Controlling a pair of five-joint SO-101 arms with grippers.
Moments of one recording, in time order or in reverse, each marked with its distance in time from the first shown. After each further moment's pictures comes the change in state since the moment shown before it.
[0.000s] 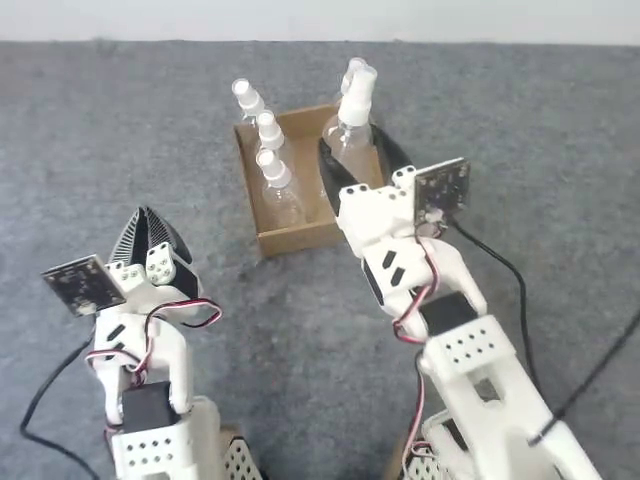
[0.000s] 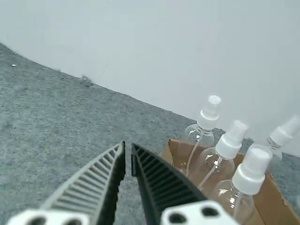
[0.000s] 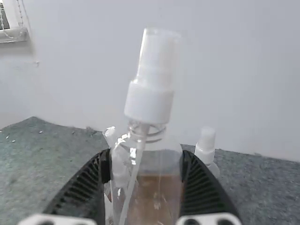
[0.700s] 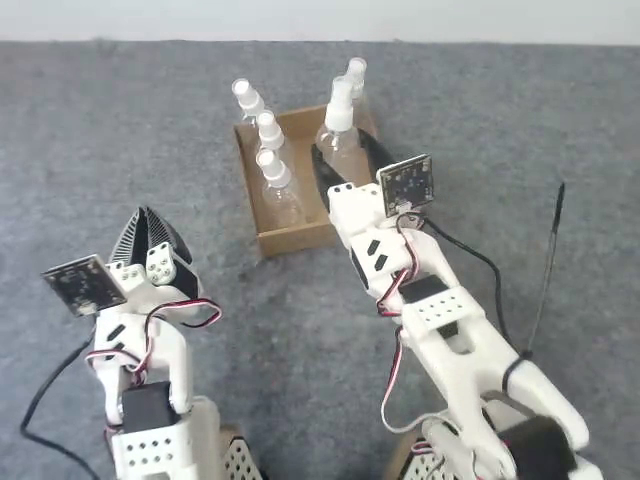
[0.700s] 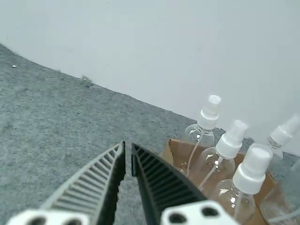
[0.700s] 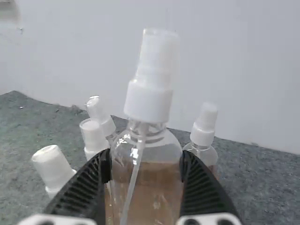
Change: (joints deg) left arm 0.0 0.0 0.0 0.0 -0.3; right arm 1.3 21.5 0.0 -19.7 4.7
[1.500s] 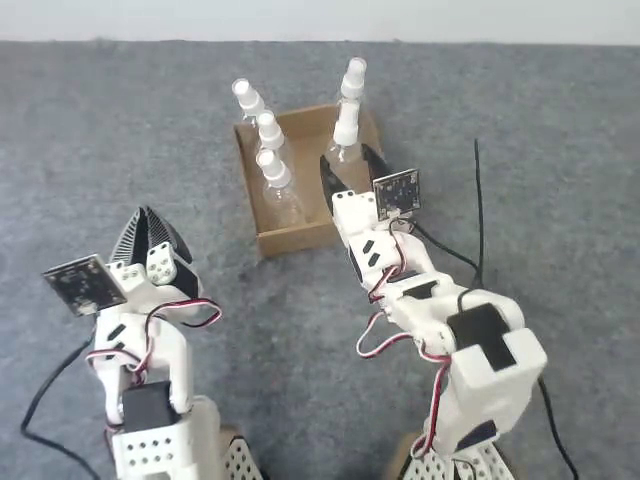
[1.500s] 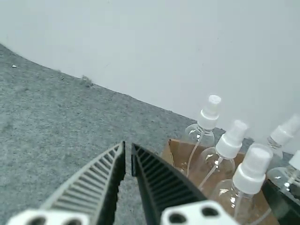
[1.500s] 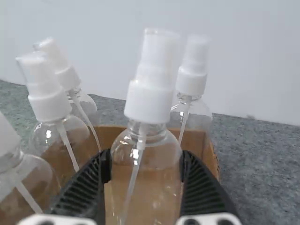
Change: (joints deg) left arm 0.0 0.0 0.0 0.0 0.0; right arm 1.9 36.0 -7.6 -28.1 0.3
